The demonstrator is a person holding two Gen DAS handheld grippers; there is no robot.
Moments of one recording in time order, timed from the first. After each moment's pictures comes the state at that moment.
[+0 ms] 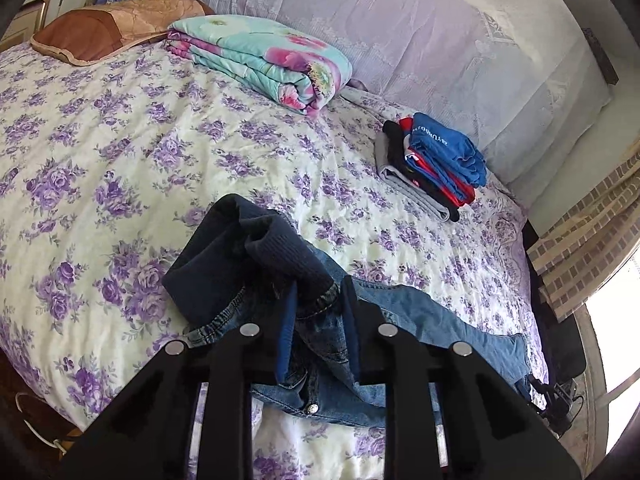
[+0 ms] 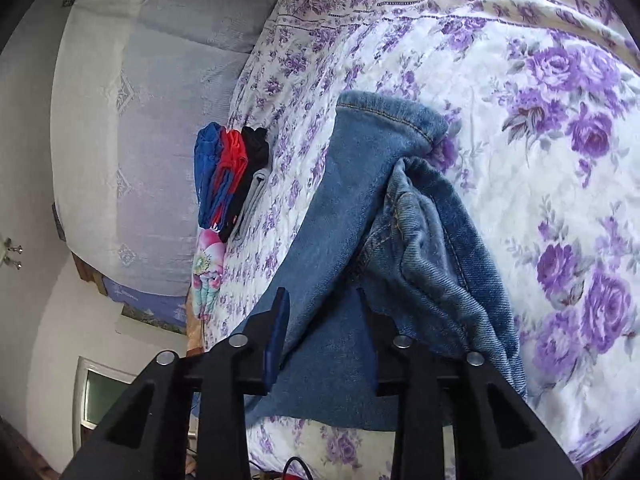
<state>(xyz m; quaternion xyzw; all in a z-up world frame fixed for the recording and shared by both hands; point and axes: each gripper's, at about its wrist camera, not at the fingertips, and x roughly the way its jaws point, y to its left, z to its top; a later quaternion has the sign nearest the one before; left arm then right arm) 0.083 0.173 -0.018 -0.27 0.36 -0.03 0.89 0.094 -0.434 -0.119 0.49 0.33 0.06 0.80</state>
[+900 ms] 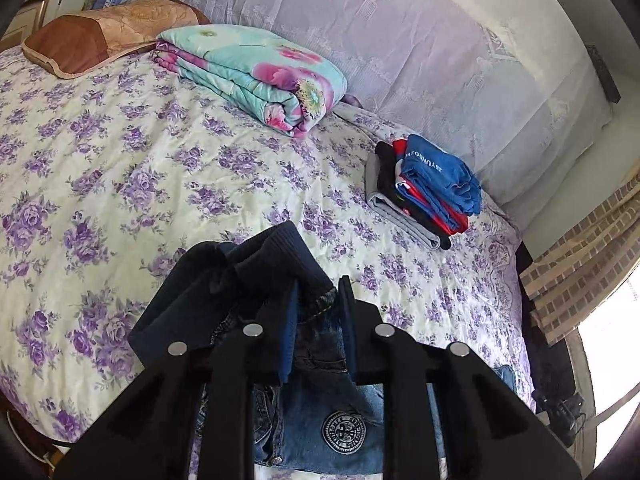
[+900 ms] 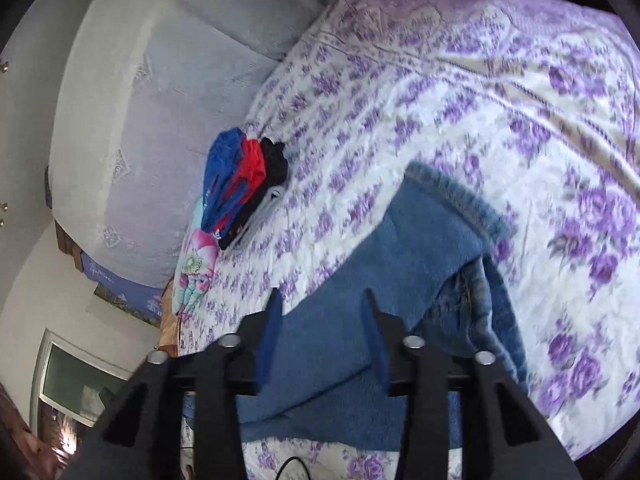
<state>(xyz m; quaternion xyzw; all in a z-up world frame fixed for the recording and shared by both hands) 0.128 0.172 0.006 -0.29 0.34 -0.03 0.89 0.118 -0.427 -0.065 0.43 0.35 0.05 0.83</state>
